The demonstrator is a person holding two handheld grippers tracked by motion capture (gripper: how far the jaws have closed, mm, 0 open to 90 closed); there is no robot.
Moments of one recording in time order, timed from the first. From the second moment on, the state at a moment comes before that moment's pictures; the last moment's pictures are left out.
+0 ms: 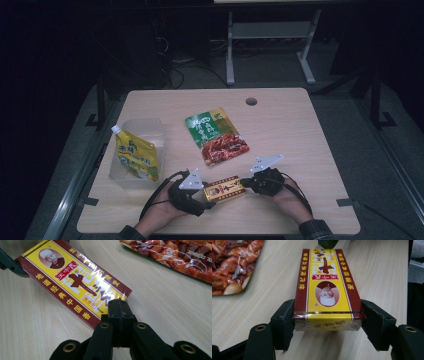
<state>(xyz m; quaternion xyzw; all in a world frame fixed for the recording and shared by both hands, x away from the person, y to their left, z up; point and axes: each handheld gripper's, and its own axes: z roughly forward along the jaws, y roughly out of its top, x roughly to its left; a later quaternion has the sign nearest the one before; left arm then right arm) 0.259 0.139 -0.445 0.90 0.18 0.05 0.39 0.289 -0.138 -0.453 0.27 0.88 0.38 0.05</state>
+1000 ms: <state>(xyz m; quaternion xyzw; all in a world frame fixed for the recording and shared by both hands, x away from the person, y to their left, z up) 0.275 0.128 -0.406 0.86 0.14 0.05 0.49 0.285 -0.137 -0.460 0.27 0.88 0.38 0.02</state>
